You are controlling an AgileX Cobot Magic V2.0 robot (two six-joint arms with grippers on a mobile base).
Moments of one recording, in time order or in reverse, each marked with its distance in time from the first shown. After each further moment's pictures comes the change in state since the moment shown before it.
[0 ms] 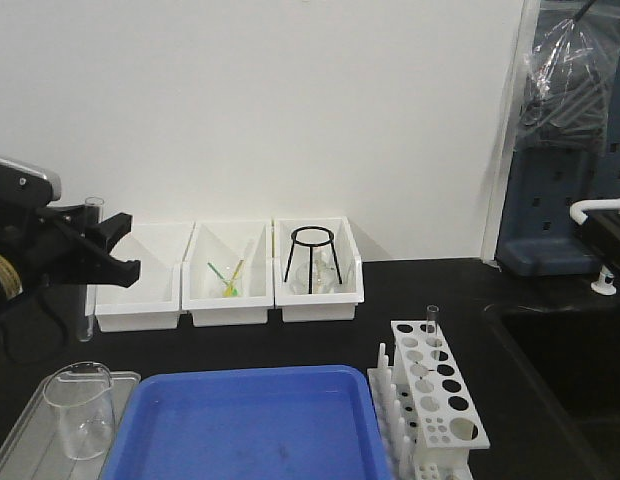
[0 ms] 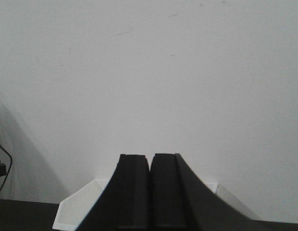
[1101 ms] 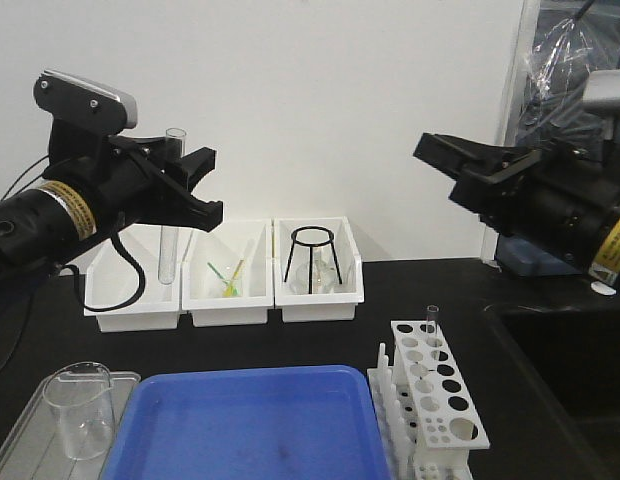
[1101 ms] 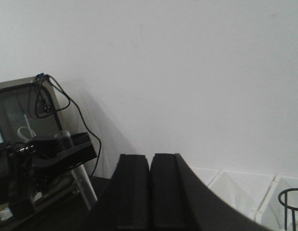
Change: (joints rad) left arm -0.208 -0.003 -0.194 0.005 0.110 -0.023; right arm 0.291 0.311 -0.457 -0.219 0.135 0.358
